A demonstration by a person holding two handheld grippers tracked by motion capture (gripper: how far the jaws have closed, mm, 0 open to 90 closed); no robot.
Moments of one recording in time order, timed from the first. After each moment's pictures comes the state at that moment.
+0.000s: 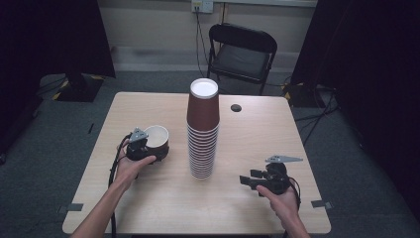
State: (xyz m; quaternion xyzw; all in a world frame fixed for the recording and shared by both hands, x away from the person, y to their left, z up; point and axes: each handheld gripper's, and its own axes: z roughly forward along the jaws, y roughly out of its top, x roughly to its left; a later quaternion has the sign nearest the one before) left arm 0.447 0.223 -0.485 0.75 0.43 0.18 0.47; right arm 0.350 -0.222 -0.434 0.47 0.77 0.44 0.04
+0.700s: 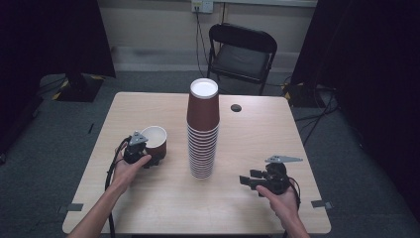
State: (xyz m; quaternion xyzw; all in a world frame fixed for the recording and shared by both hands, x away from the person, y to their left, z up) left arm 0.438 0.230 -0.483 0.77 0.43 0.19 0.42; right arm 0.350 -0.221 -0.434 0.47 0.77 0.44 0.04
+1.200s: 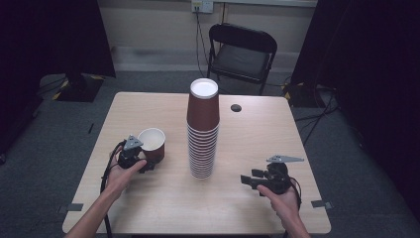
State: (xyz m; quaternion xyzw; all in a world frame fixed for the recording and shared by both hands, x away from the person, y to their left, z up) left arm 0.417 0.240 -0.479 0.77 0.43 0.19 0.42; right arm 0.350 -0.224 -0.434 0.47 0.76 0.44 0.05
